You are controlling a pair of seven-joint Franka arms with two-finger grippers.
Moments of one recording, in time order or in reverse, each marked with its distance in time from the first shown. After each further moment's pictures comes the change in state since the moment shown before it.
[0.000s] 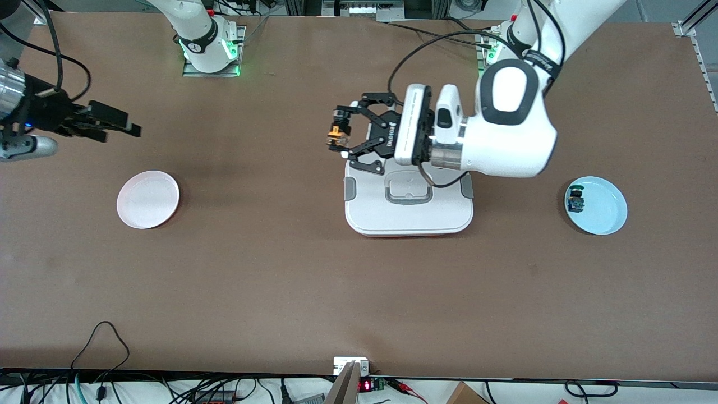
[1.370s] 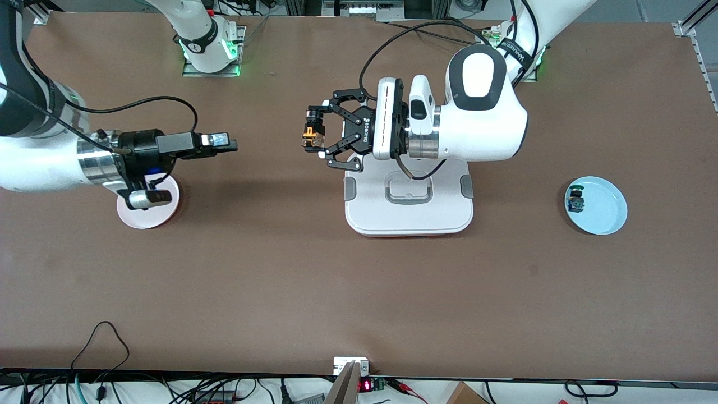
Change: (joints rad) left arm -0.061 0.002 0.001 0.010 -0.065 0.134 -0.001; right arm 0.084 0.243 0.009 -0.055 1.027 -0.056 -0.007
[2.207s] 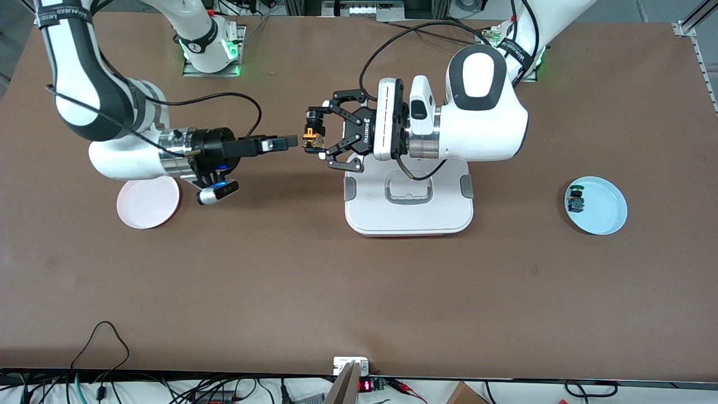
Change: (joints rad) left arm 0.001 0.000 0.000 0.001 0.000 0.005 0.000; right arm 0.190 -0.047 0.010 -0.168 0.257 0.206 0.003
